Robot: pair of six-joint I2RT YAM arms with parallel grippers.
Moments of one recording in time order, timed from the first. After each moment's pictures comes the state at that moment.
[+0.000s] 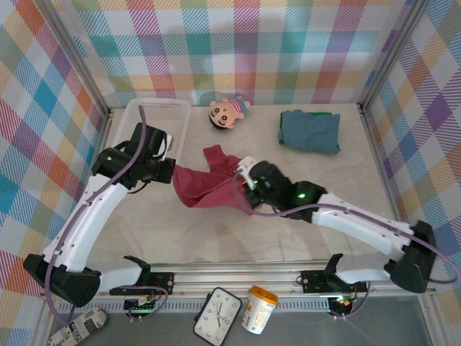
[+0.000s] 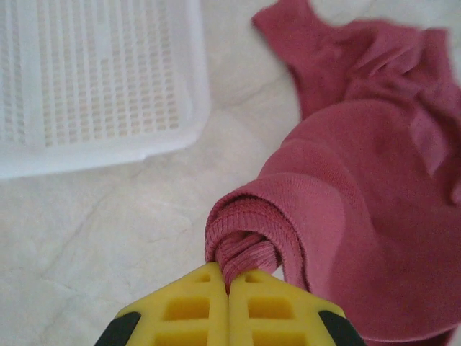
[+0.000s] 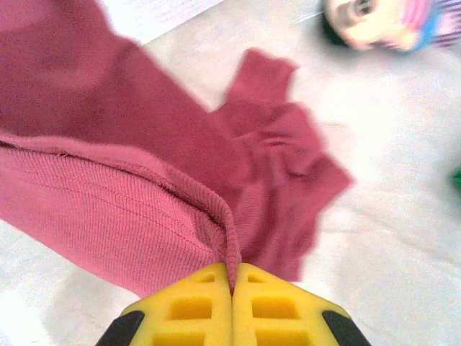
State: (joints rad) left arm -0.43 1.21 1.46 -1.21 -0.16 -0.15; right arm 0.96 1.21 1.08 -0.57 0.30 0.05
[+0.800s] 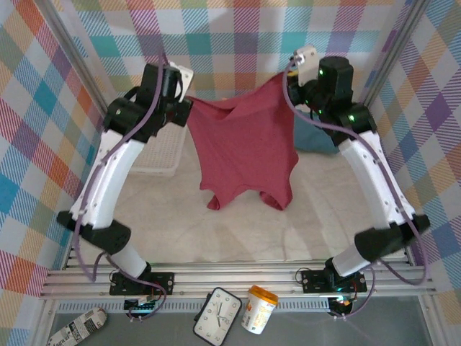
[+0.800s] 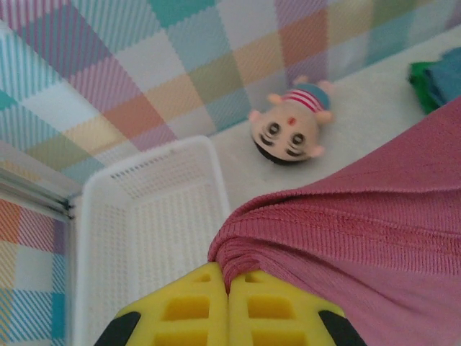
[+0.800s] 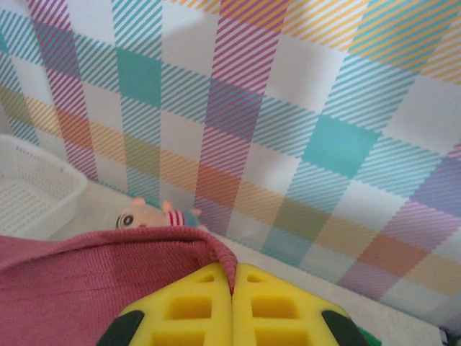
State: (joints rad) left arm -0.48 1.69 2.25 -1.18 -0.36 0.11; right arm 0.36 1.56 1.92 -0.60 0.02 -0.19
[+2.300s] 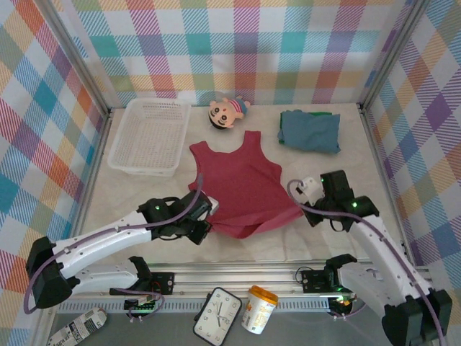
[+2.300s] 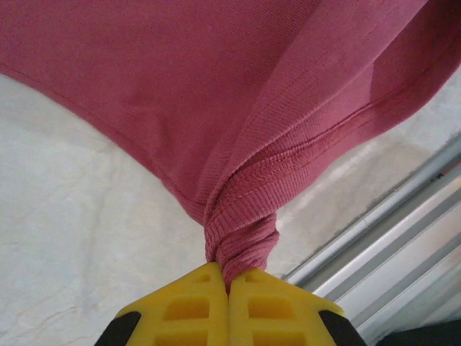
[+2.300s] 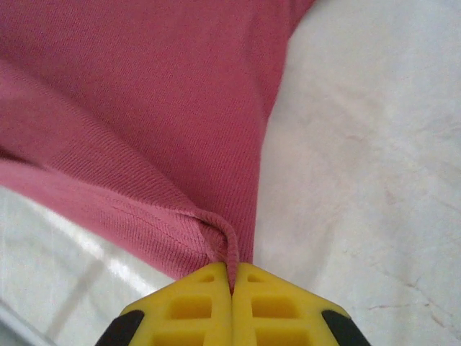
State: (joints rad) left arm -1.01 1.10 0.85 -0.90 -0.04 -0.37; right arm 0.29 0.83 0.69 -0.91 -0.16 -0.39
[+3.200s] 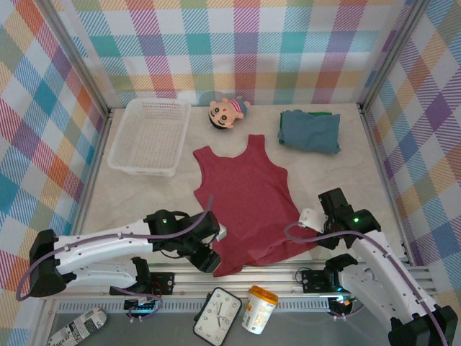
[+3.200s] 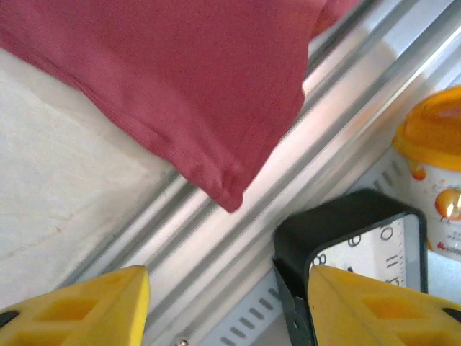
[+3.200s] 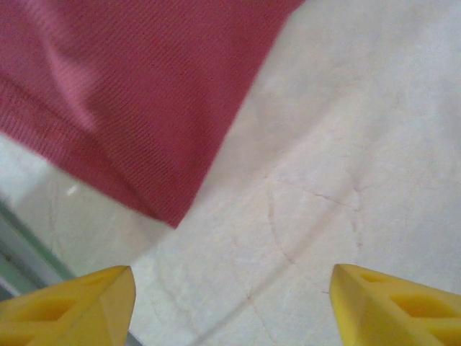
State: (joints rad) left arm -1.16 1.08 0.86 -1.01 0.15 -0.49; right arm 0.35 0.73 0.63 -1.11 0.17 -0.85
